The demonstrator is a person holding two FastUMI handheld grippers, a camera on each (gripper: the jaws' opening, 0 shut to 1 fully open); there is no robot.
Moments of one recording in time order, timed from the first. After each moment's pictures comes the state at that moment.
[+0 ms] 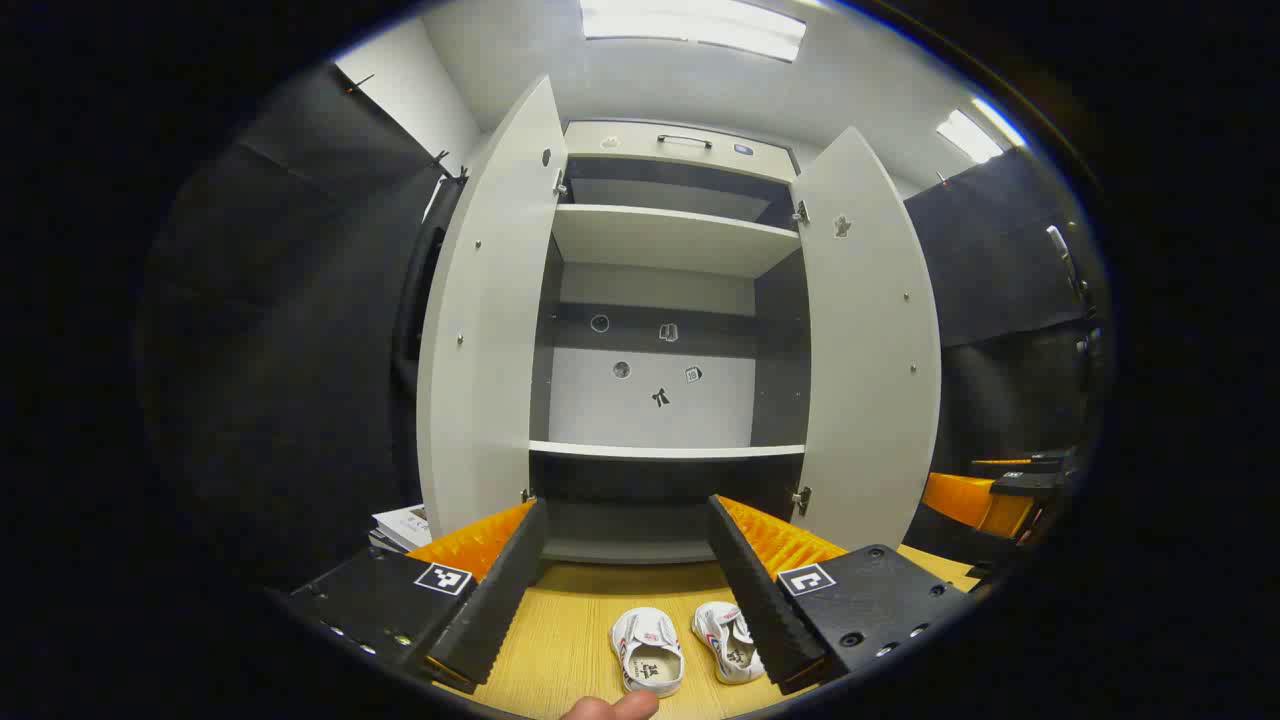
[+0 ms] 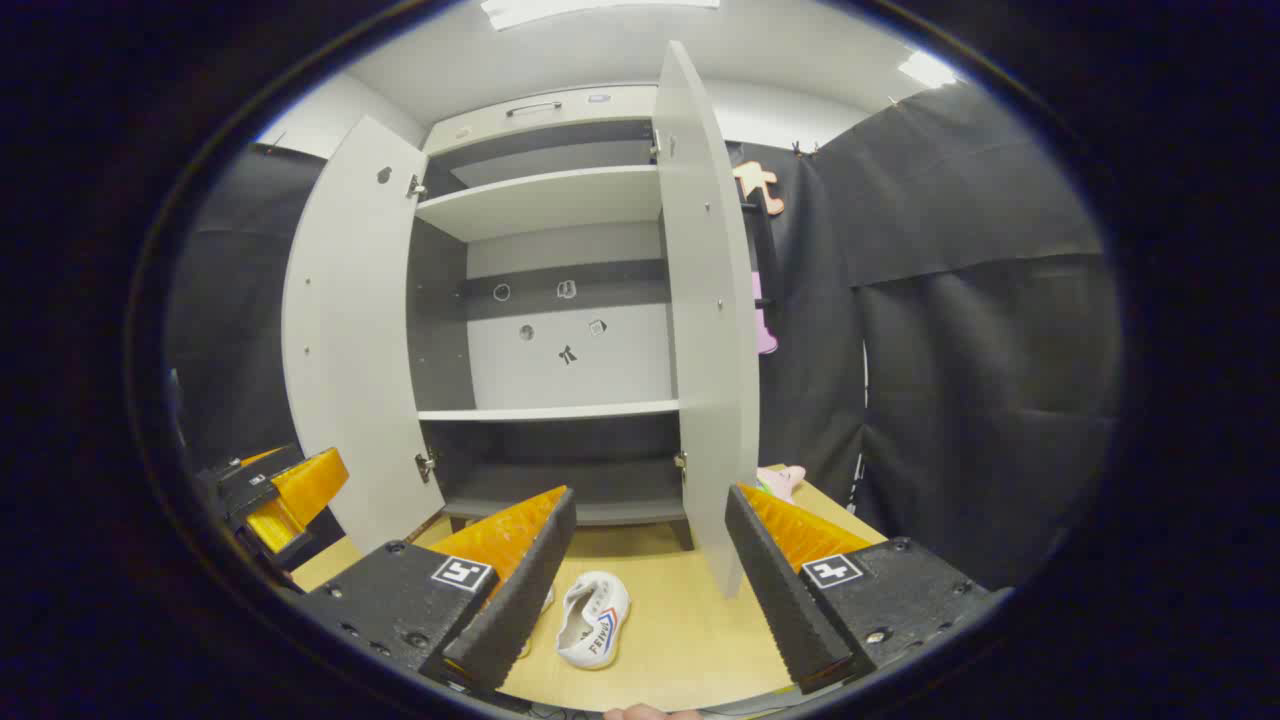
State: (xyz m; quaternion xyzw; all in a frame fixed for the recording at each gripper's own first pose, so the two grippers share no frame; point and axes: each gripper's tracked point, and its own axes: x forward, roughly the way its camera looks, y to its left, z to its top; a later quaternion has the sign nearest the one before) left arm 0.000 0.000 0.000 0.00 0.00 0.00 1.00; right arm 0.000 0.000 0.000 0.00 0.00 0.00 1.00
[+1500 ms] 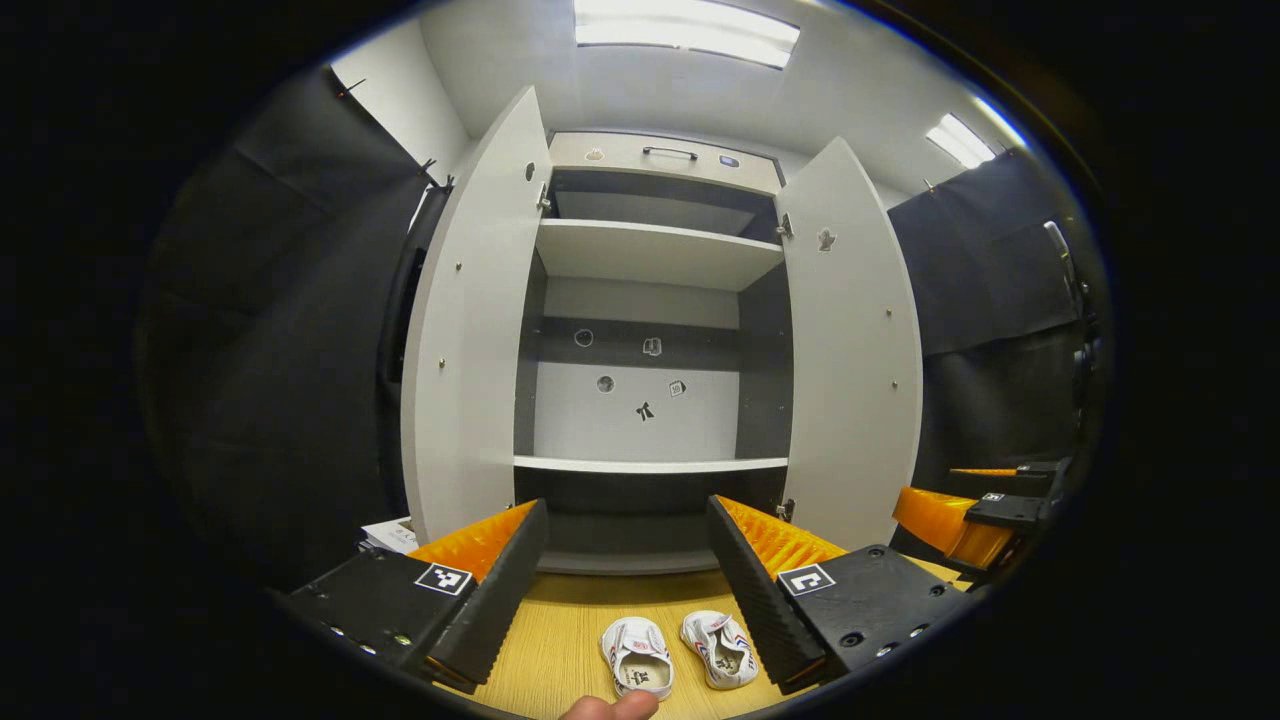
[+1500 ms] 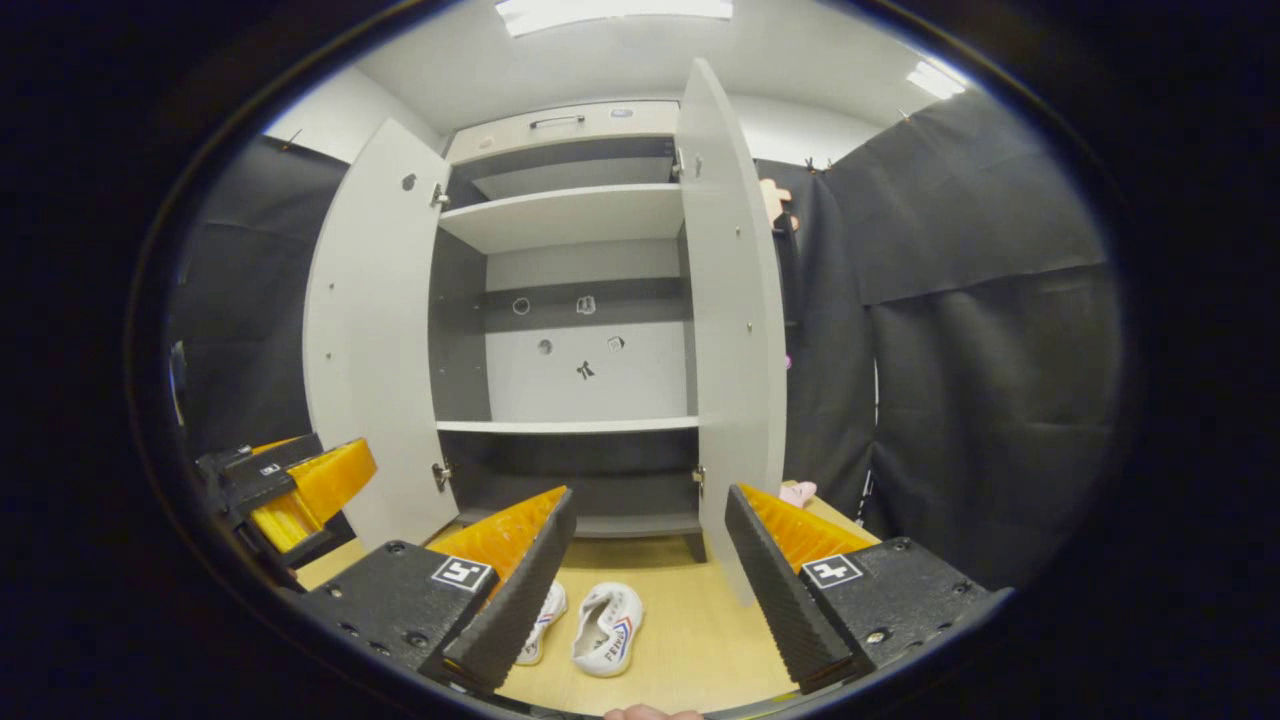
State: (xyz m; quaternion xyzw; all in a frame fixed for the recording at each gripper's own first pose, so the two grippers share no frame) left arm 0.003 -0.012 0.015 0.00 -0.01 -0.02 1.00; right arm -0.007 0.017 0.008 -0.01 -0.03 0.01 1.00
